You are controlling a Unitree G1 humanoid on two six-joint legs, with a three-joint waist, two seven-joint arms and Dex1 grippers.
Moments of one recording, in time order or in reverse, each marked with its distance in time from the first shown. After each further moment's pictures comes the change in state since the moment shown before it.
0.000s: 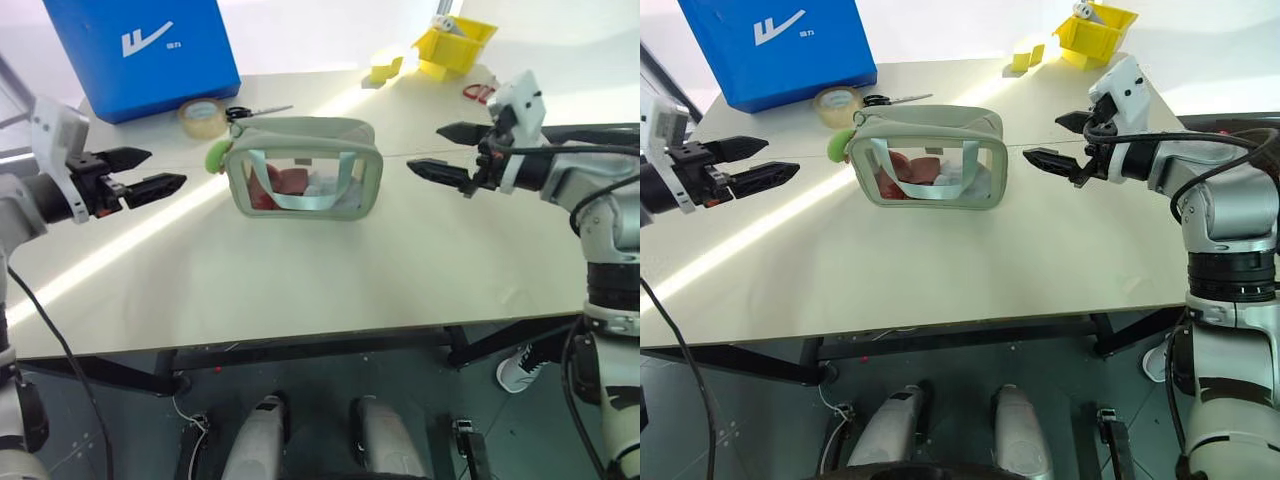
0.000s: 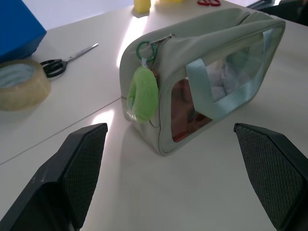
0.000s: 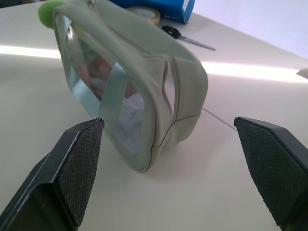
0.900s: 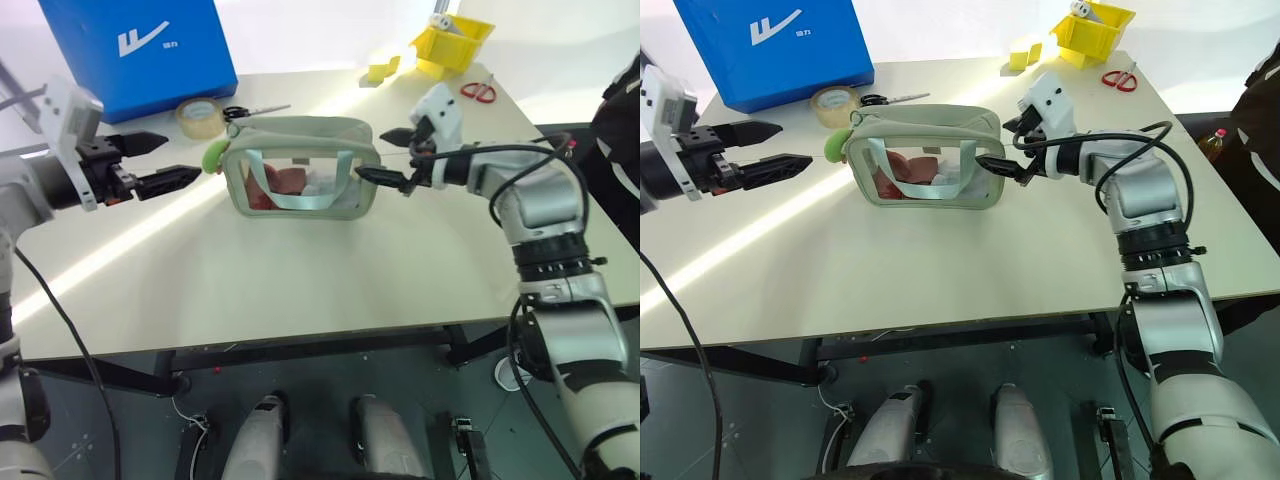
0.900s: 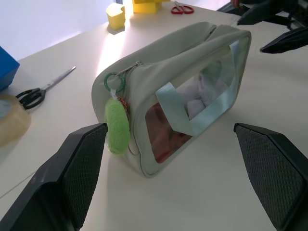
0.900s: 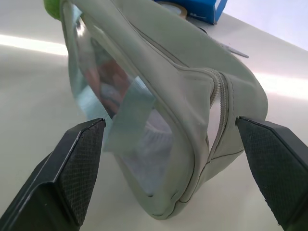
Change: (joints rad) left arm -0.037 -0.009 -0.029 -0.069 -0.012 -0.012 -0.009; right arm -0.163 0.222 0.164 0.318 -0.171 -0.248 -0.017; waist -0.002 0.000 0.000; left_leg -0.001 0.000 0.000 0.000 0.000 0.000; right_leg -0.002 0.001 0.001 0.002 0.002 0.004
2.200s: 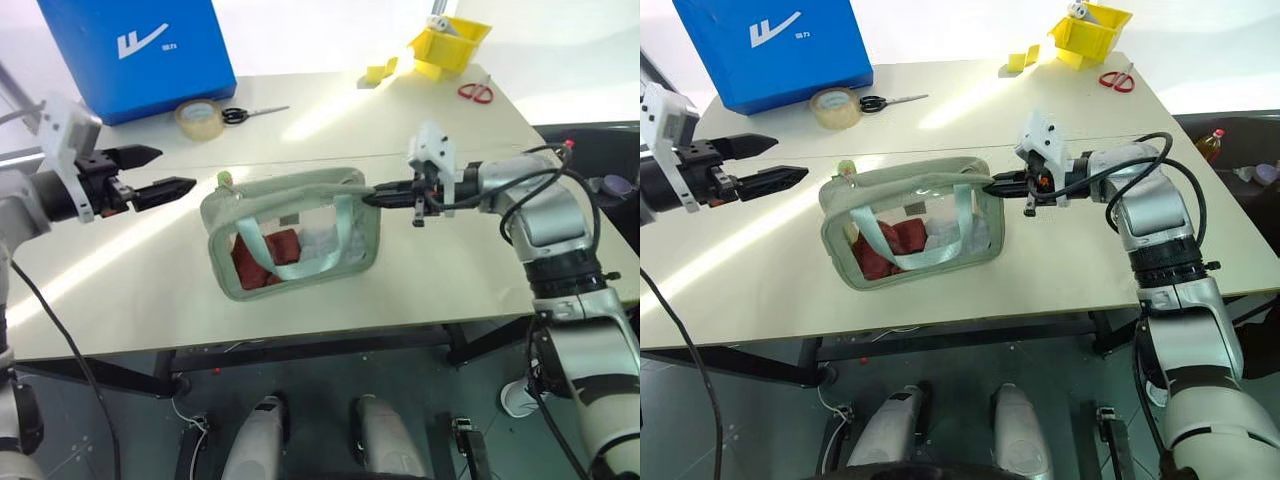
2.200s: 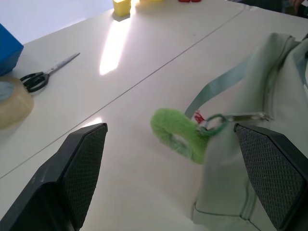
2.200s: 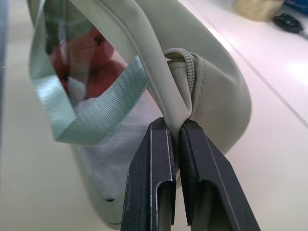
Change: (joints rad) left arm 0.060 0.018 0.010 0.000 -0.004 -0.002 0.003; right arm 0.138 -0.119 0.042 -0.200 0.042 -0.020 0.354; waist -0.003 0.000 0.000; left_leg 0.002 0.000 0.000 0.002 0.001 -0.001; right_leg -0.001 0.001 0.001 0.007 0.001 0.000
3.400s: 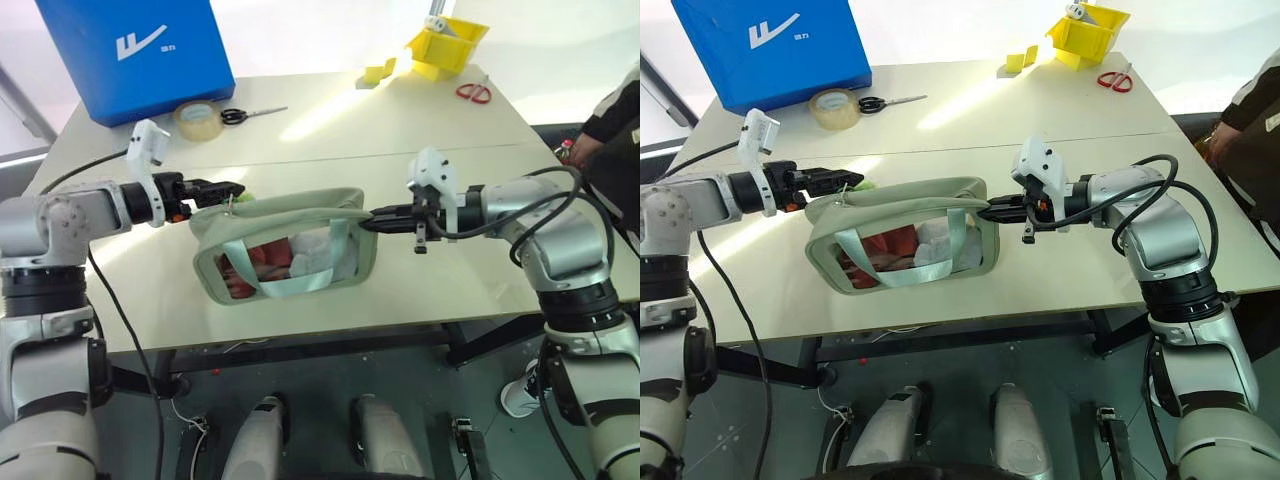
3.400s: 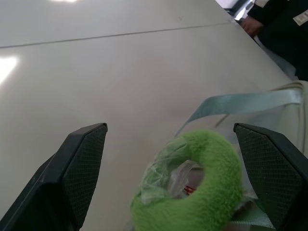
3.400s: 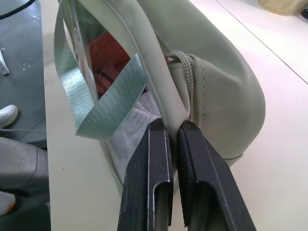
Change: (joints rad) left arm -0.202 -0.250 -0.068 0.201 -0.057 0.415 0.137; right arm 0.118 -0.029 -0.018 -0.251 0.060 0.164 -0.086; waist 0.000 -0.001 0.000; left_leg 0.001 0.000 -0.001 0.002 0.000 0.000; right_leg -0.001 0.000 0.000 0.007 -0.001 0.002
